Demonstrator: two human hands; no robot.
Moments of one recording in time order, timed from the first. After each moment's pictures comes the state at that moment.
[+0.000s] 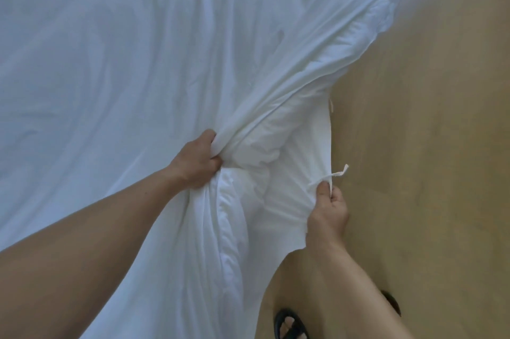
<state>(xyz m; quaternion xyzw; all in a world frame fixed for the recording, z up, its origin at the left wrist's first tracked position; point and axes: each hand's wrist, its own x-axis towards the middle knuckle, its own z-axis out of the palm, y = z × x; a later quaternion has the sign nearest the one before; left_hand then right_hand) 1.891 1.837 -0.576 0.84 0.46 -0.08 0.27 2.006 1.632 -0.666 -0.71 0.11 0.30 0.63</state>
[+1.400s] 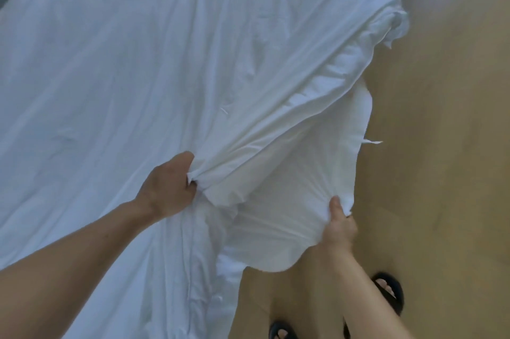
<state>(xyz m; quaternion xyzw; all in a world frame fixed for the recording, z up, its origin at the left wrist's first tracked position) 1.940 1.809 -0.517 0.86 0.50 -0.09 0.11 2.128 1.622 -0.628 -0.54 0.28 0.42 0.67</state>
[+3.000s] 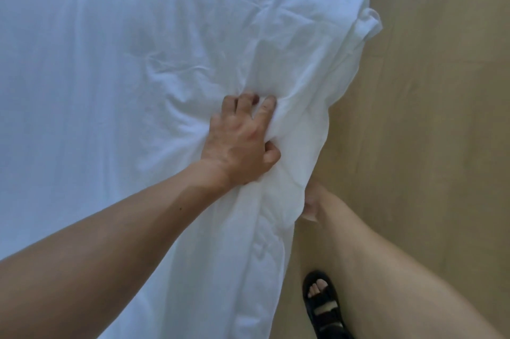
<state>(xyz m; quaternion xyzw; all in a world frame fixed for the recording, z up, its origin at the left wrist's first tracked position) 2.279 1.943 -0.650 0.96 0.27 -0.06 -0.05 2.334 1.821 -0.777 -0.48 0.12 0.67 0.55</state>
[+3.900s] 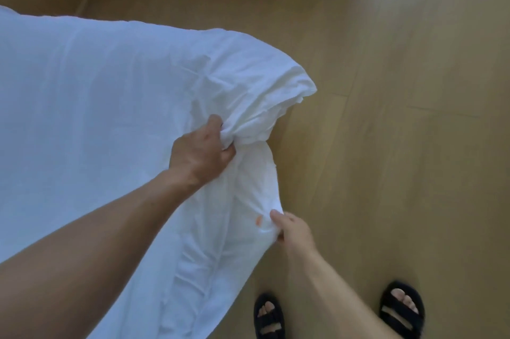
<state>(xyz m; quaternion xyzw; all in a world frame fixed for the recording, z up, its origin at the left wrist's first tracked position) 2.421 1.916 -0.611 0.89 0.44 -0.10 0.02 2.450 1.722 -0.734 -0.55 0.08 0.65 0.51</state>
